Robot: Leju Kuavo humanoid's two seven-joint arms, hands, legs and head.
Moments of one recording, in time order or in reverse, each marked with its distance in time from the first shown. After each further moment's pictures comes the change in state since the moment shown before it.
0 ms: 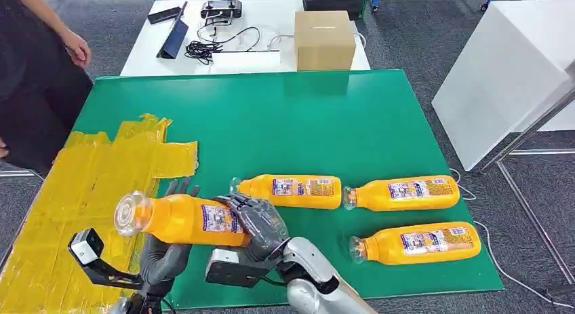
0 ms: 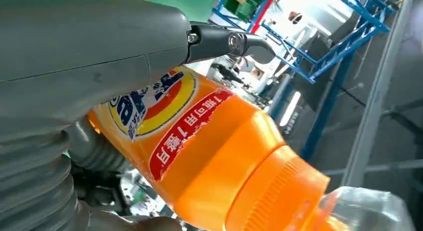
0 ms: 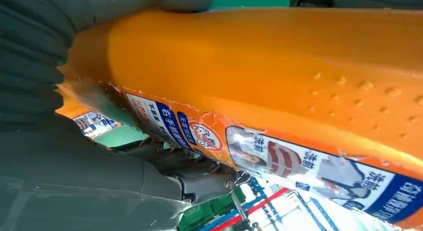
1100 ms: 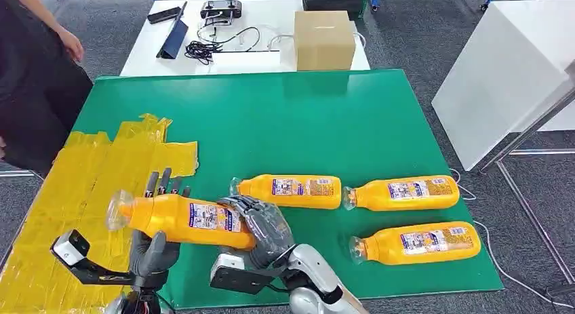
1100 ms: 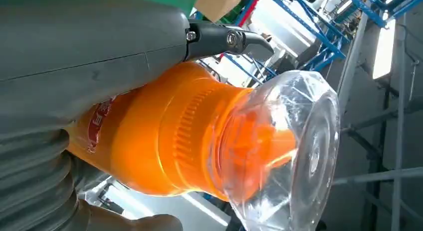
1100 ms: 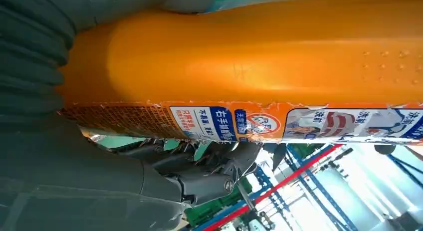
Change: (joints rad) left arm 0.008 -0.063 0.067 -0.049 0.063 0.054 0.008; right arm 0.066 -0.005 -0.036 -0.050 0.029 -0.009 -0.008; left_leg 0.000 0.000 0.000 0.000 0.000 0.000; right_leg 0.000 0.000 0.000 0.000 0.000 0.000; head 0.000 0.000
